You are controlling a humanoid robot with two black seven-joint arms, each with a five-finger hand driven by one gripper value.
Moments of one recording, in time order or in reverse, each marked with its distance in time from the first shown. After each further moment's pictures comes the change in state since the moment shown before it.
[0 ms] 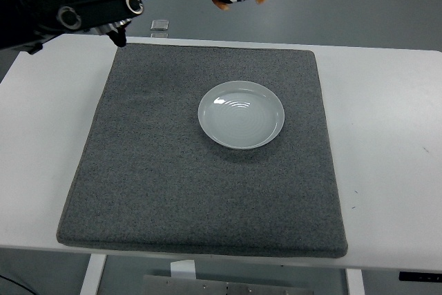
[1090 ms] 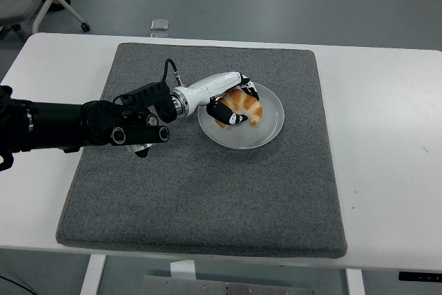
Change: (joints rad) left arm 0.348 -0.099 0.117 -0.033 0.063 0.225 -0.017; right arm 0.000 0.000 0.000 0.000 0.000 0.000 0.000
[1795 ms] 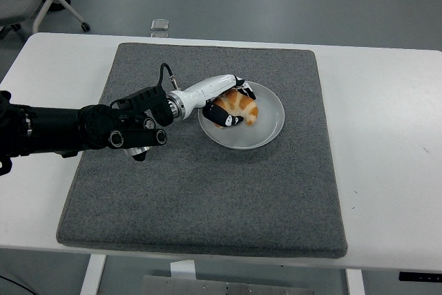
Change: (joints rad) left arm 0.020 0.006 -0.005 0.004 -0.008 0.007 0.001; right arm 0.000 0.000 0.000 0.000 0.002 0.001 0.000
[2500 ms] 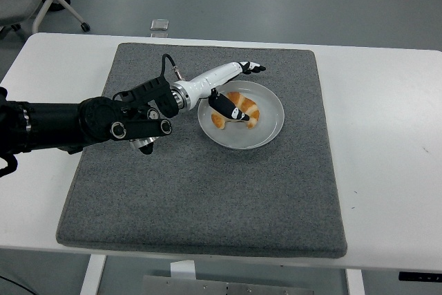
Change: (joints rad) left arm -0.006 0.013 -0.130 -0.004 -0.008 -0.034 0.000; right arm 0.000 0.000 0.000 0.000 0.000 0.002 0.000
